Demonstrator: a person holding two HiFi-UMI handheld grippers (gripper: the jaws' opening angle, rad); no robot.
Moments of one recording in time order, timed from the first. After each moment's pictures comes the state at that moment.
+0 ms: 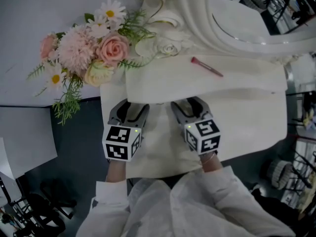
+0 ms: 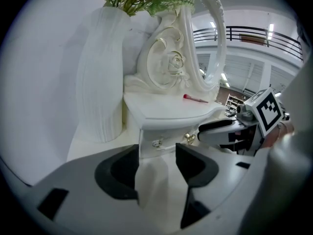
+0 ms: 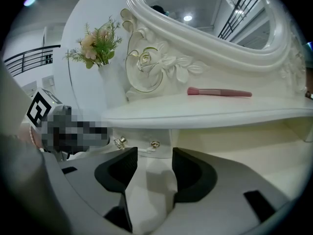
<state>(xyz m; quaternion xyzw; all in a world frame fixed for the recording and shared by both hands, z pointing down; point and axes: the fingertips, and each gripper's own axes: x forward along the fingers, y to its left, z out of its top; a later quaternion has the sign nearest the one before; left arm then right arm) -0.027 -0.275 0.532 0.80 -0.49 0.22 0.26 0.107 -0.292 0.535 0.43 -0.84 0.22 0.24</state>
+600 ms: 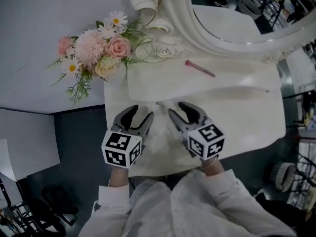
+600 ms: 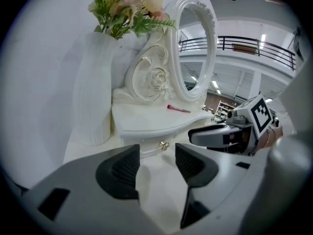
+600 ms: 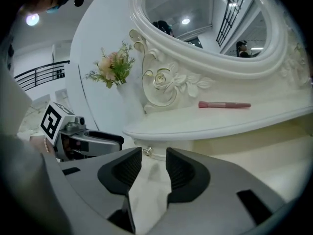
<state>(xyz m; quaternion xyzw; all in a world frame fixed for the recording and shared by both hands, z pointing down) -0.006 -0.244 0.493 0.84 -0.46 0.18 0.25 0.095 -0.257 0.492 0.38 -0.88 0.23 0.17</state>
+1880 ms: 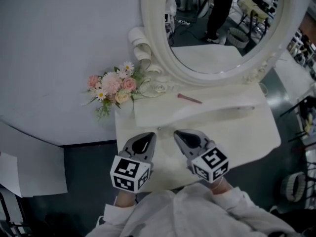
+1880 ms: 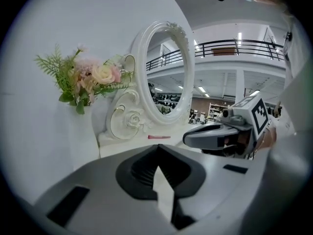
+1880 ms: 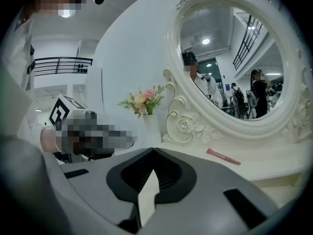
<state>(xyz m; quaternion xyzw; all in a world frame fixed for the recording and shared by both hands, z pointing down) 0.022 -0.212 0.371 0.88 -0.44 0.14 0.13 0.092 -0.213 0.367 0.36 -0.92 0.10 0.13</state>
